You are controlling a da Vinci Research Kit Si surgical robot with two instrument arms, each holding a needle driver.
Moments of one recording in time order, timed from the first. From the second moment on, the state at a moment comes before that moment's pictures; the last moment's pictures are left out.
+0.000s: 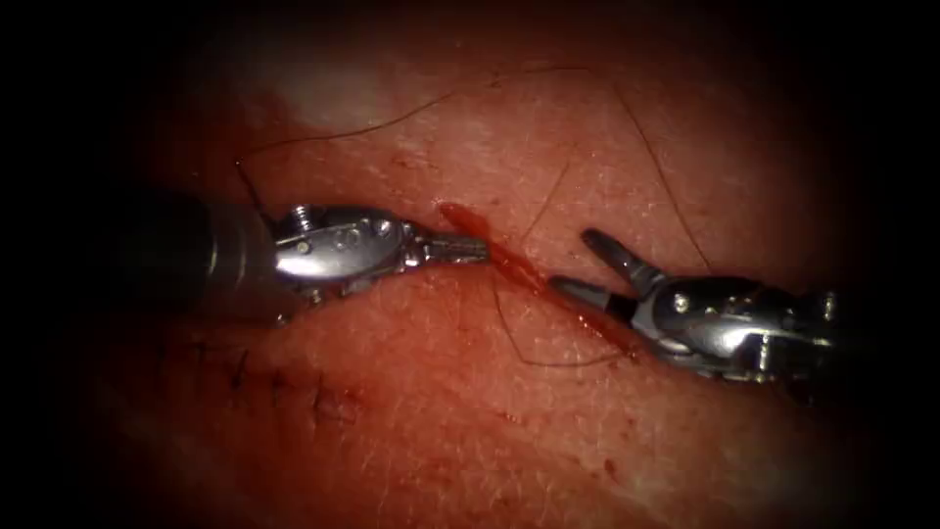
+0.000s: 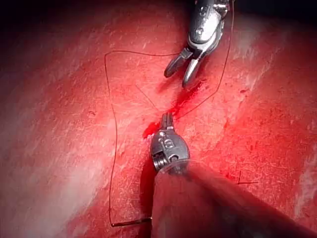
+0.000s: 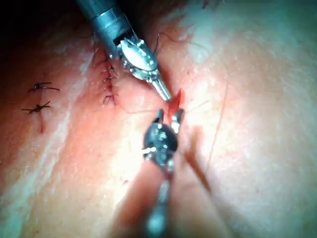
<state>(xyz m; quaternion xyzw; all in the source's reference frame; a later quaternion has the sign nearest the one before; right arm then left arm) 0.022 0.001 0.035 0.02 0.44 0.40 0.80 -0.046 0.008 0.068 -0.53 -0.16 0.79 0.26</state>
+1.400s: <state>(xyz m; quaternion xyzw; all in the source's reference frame) 0.022 0.004 0.041 0.10 0.48 0.49 0.72 -0.044 0.007 0.072 -0.47 -0.20 0.82 0.26</state>
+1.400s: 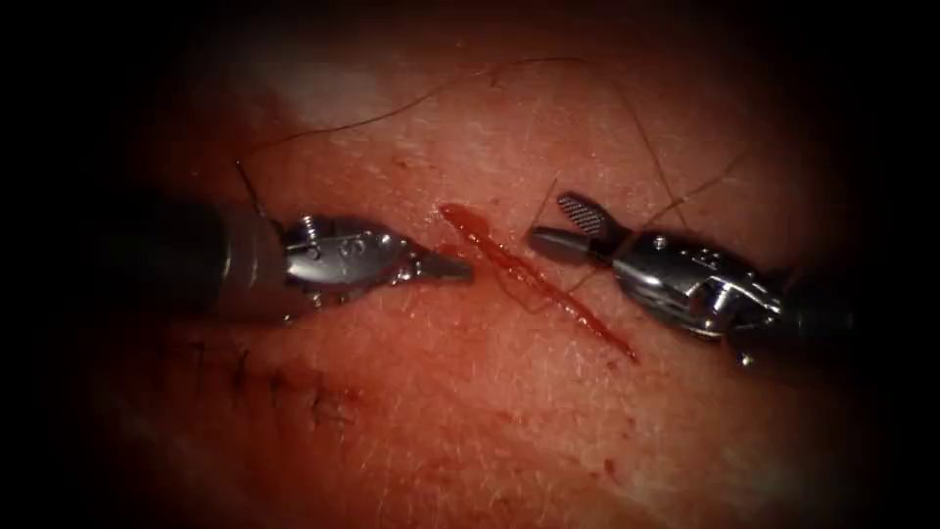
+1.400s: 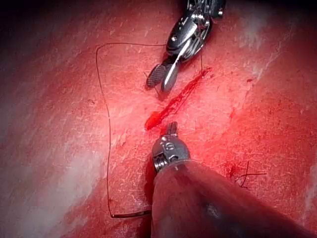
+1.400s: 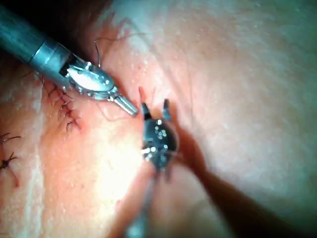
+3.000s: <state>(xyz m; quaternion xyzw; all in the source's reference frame) 0.018 -0.004 0.033 0.01 0.45 0.32 0.83 -0.052 0.013 0.051 -0.56 -0.17 0.76 0.29</state>
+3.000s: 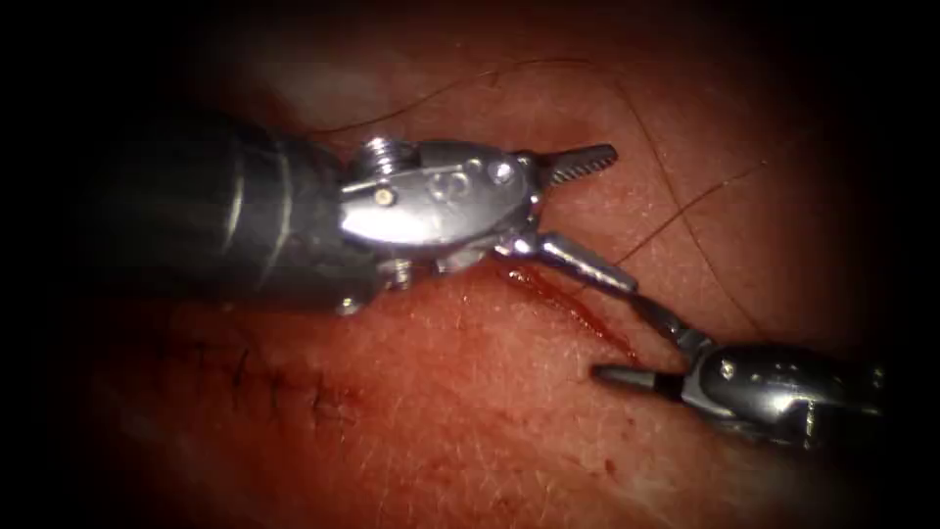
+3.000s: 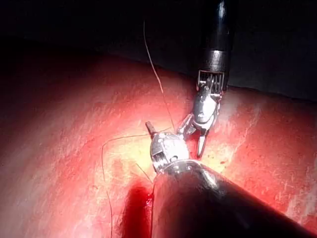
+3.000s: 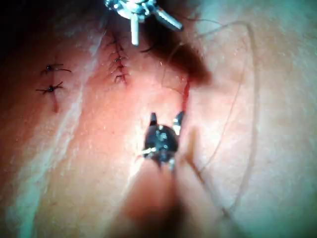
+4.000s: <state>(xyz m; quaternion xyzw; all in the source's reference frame) 0.019 -0.005 0.034 0.01 0.45 0.32 0.84 -0.059 0.016 0.049 -0.54 -0.15 0.77 0.29</state>
